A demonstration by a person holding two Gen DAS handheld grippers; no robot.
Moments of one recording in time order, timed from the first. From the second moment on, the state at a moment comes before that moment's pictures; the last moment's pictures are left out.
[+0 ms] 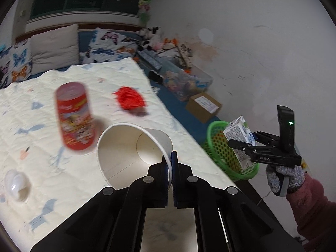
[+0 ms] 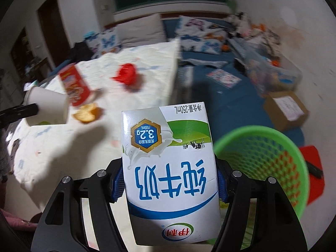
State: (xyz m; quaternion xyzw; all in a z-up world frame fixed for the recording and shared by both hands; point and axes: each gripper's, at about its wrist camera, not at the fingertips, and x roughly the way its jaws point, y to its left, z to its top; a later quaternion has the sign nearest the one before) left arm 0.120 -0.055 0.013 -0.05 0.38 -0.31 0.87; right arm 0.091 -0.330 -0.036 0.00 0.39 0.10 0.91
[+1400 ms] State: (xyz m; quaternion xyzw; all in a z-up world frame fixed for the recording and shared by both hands) left arm 0.131 -0.301 -0.010 0.05 0.42 -0.45 0.79; right arm 0.018 -0.482 -0.066 0.07 0.38 -0.09 0.92
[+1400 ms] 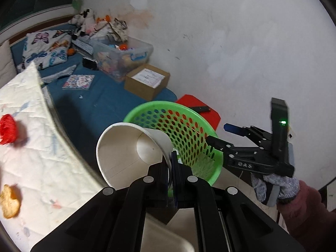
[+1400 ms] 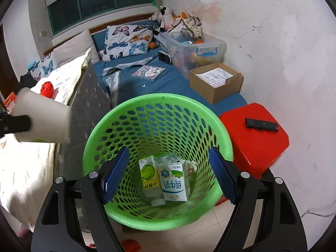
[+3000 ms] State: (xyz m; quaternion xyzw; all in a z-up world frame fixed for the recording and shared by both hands) left arm 0.128 -0.171 -0.023 0.00 0.42 -0.32 0.85; right arm 0.035 -0.385 -0.043 0.07 0.35 0.02 0.93
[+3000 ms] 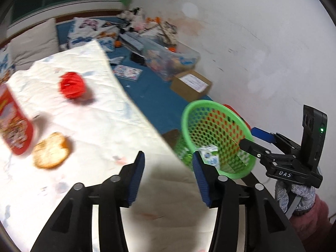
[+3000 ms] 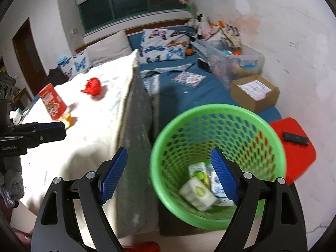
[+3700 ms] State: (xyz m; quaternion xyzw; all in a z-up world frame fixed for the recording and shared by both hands) left arm 0.128 0.010 -0.018 -0.09 0.40 -0.14 0.90; right arm 0.095 -0.240 -0.046 0.00 0.37 0.16 0.91
